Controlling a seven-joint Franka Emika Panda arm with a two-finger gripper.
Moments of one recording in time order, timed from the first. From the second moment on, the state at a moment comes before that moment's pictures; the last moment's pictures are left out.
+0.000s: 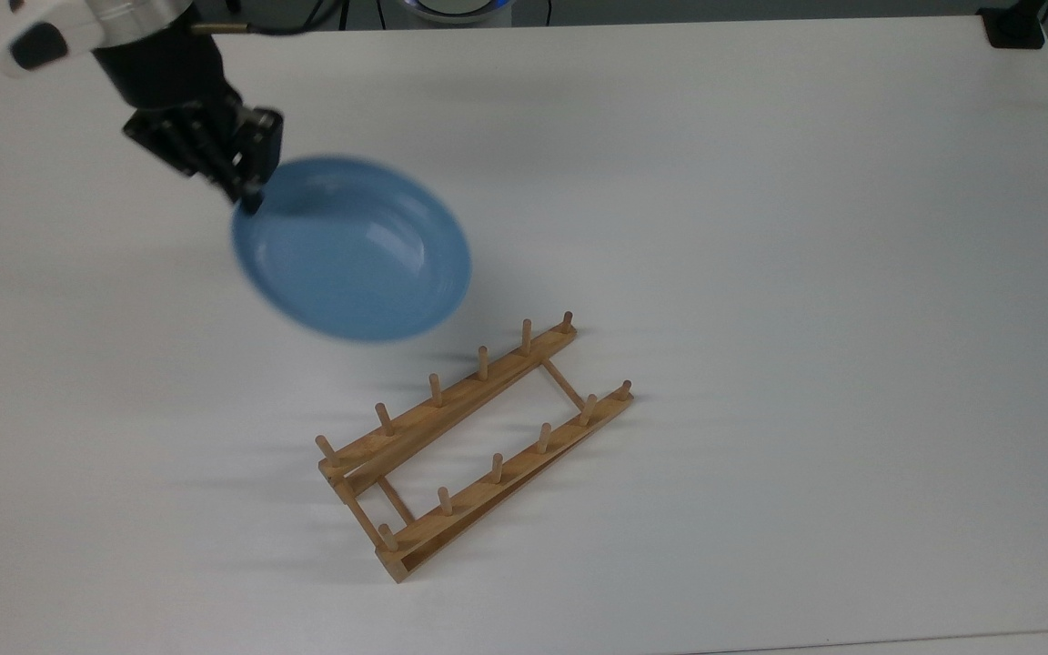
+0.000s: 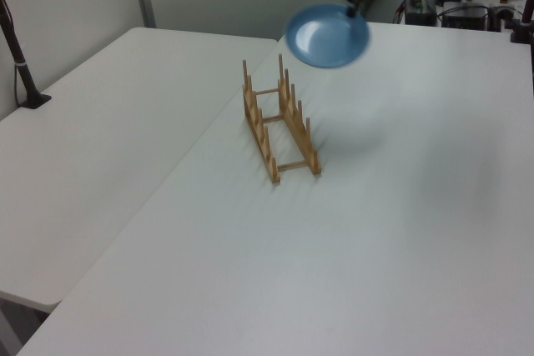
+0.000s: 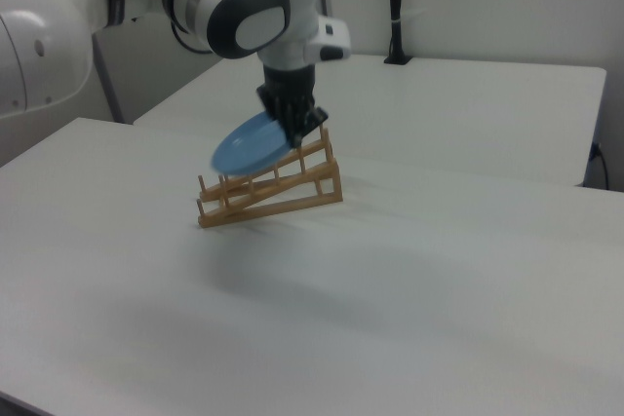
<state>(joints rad) 0.01 0.29 -0.31 -1.42 0.34 1.80 -0.15</state>
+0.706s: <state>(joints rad) 0.03 0.31 -0.32 -1.72 0.29 1.73 -0.39</state>
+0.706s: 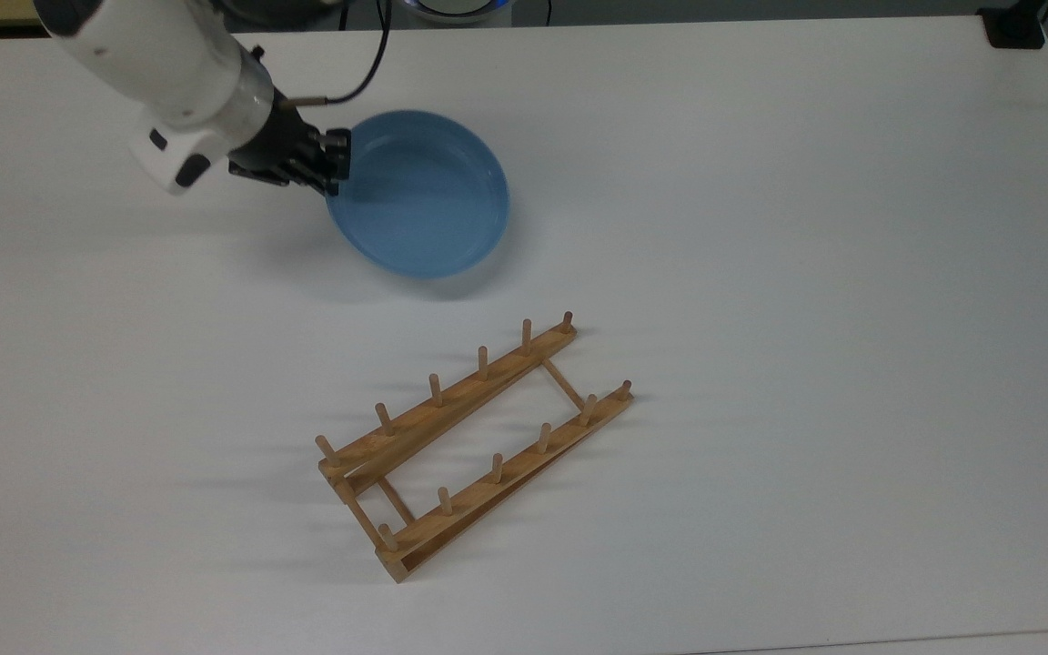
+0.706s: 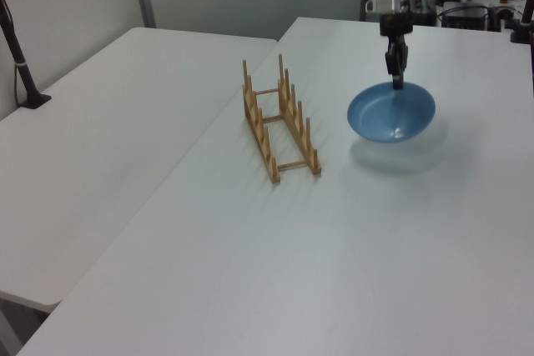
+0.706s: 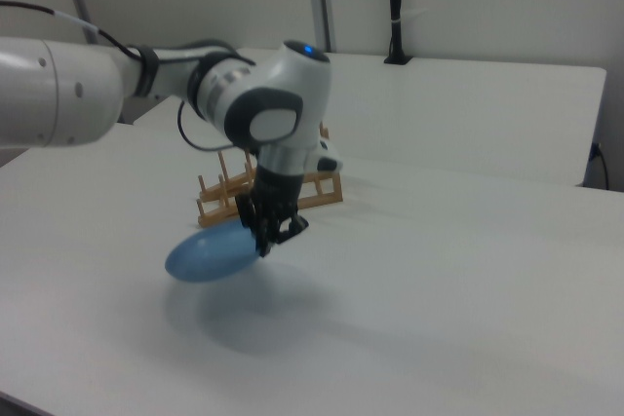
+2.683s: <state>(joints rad) 0.12 0.10 -0.18 -1.71 -0.05 1.69 -0.08</state>
